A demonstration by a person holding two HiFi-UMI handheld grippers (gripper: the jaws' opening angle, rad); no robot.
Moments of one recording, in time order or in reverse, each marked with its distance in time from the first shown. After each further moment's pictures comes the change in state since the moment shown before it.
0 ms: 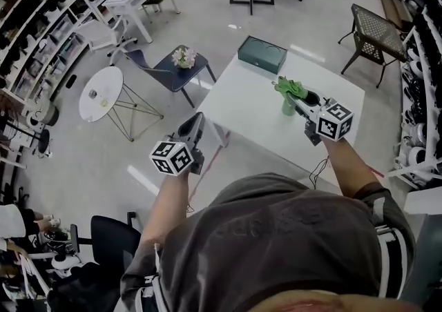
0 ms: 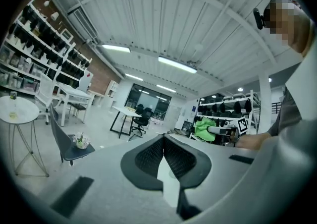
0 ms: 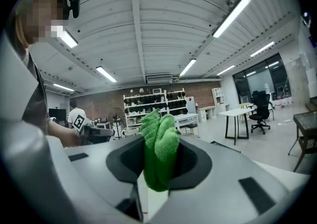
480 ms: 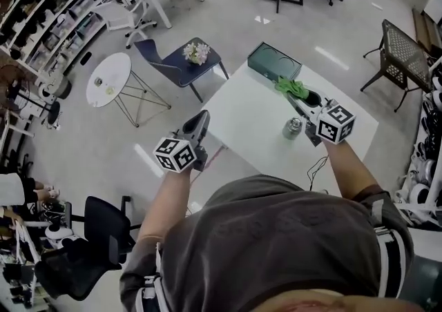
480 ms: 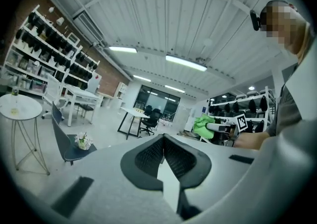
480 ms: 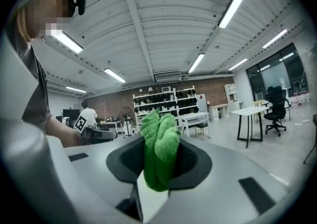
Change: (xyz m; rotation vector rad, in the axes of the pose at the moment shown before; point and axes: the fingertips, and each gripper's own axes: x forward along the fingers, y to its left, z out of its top) left arm 0.103 0.017 -0.007 -0.012 -0.020 0.104; right arm 0.061 -0.106 0.010 -0.015 0.020 0.151
